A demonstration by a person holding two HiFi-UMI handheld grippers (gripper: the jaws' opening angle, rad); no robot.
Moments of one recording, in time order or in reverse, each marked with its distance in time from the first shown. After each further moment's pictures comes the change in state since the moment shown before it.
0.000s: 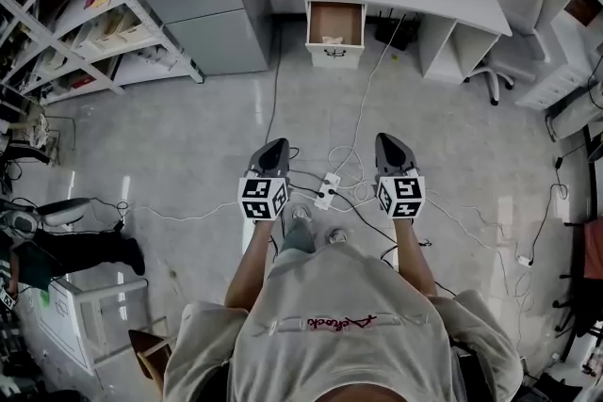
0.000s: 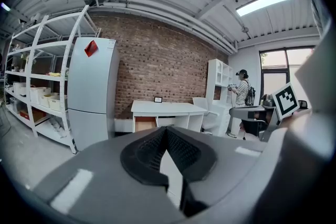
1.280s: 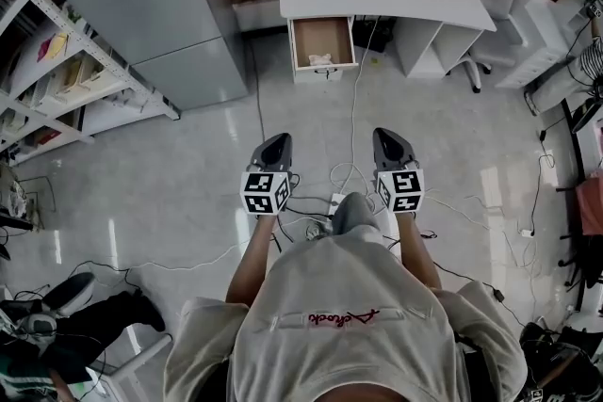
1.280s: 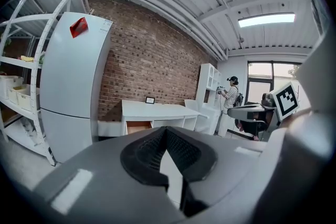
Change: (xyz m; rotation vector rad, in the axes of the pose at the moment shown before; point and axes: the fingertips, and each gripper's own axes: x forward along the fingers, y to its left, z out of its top) left arm 0.139 0.146 0.042 -0.018 0.005 -0.222; right arm 0.172 0.026 0.035 -0.073 0.062 -0.162
